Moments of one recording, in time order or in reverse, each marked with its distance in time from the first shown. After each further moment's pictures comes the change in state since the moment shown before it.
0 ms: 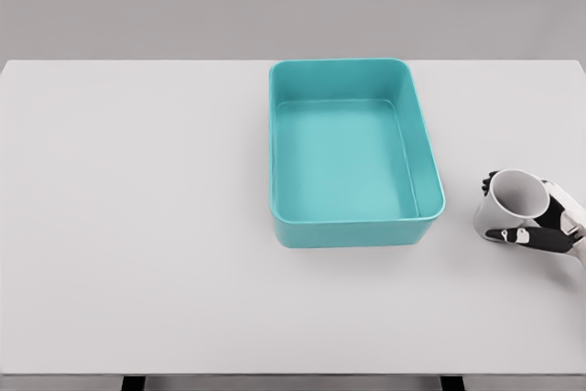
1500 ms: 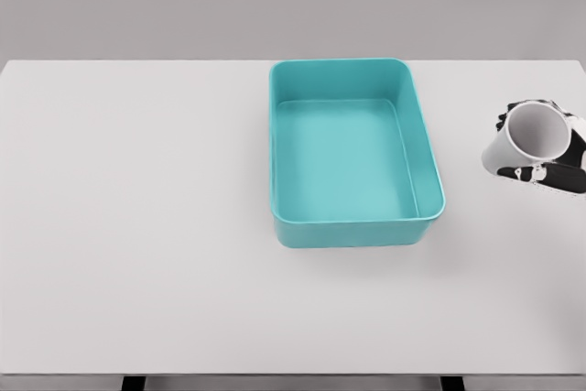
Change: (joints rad) left arm 0.000 0.000 0.000 0.000 0.000 0.000 0.000; right arm -0.130 -0.004 -0.072 -0.095 0.009 0.028 0.000
